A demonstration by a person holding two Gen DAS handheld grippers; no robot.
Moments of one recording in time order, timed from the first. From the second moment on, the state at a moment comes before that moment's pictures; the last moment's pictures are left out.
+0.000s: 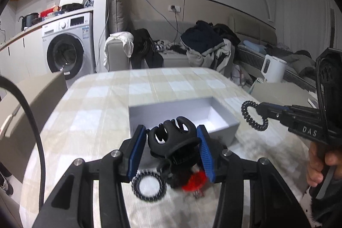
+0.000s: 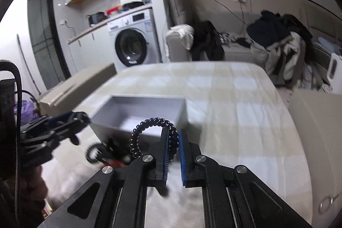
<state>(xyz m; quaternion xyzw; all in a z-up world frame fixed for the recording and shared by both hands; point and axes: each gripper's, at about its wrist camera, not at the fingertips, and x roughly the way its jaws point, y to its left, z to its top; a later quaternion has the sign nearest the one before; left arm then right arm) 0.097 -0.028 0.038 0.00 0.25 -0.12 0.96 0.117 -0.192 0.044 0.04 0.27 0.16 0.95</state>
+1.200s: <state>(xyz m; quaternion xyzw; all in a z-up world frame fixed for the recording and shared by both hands) 0.140 -0.016 0.030 -0.01 0.28 -0.09 0.96 0.173 -0.159 0.032 0.06 0.30 0.17 0.94</state>
